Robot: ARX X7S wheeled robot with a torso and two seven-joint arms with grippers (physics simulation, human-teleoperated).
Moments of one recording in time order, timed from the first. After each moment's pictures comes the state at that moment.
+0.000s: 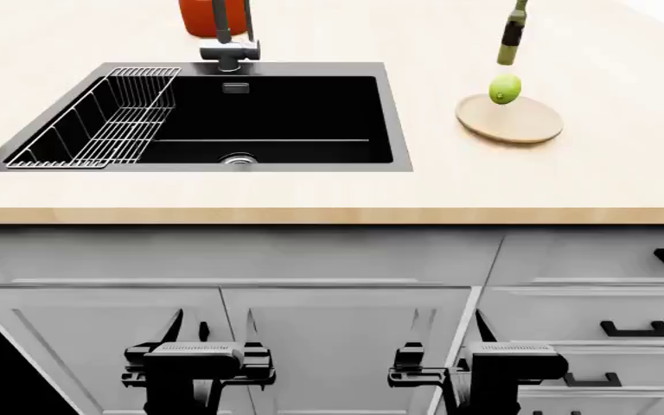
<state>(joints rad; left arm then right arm) 0.00 0.00 0.00 0.00 0.00 0.00 0.00 0.00 0.00 0.00 0.00 0.00 0.00 0.00</state>
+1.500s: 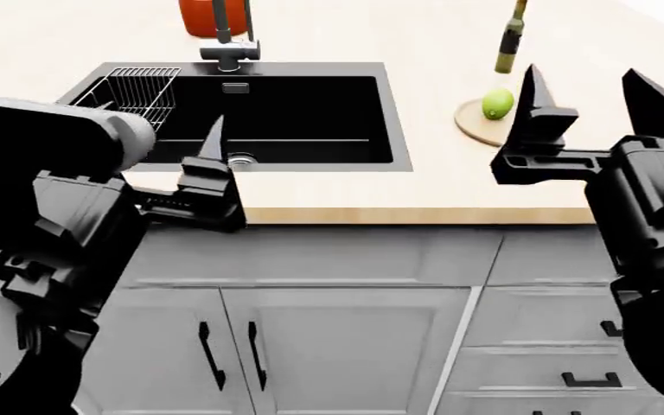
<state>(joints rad) -0.83 -0.49 -0.05 0.82 -1.41 -1.20 -0.88 0.76 0.26 0.32 -0.86 0.73 1.29 0.28</state>
